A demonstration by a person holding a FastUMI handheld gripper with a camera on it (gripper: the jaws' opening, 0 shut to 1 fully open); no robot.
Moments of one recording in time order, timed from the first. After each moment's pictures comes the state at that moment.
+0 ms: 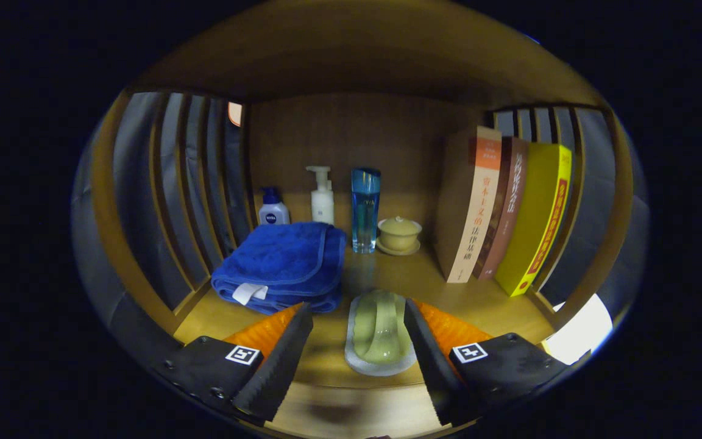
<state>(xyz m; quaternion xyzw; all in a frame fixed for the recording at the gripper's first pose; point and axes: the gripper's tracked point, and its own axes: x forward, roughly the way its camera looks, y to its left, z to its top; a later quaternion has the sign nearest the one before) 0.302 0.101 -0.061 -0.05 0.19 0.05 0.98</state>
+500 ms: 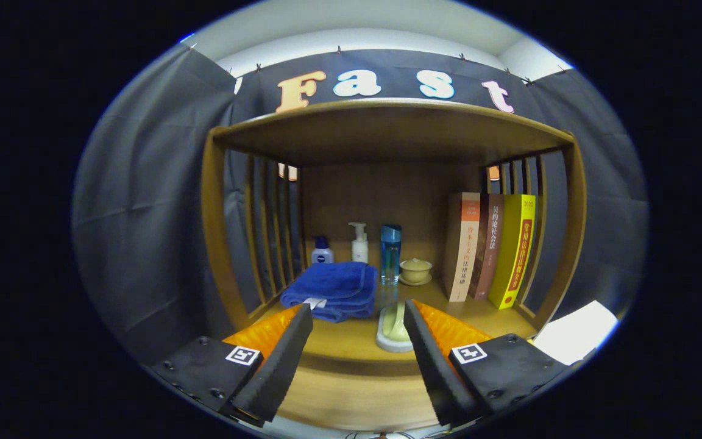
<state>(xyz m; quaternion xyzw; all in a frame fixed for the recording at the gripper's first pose) 0.168 0.128 0.017 0.00 0.08 0.11 0.99</state>
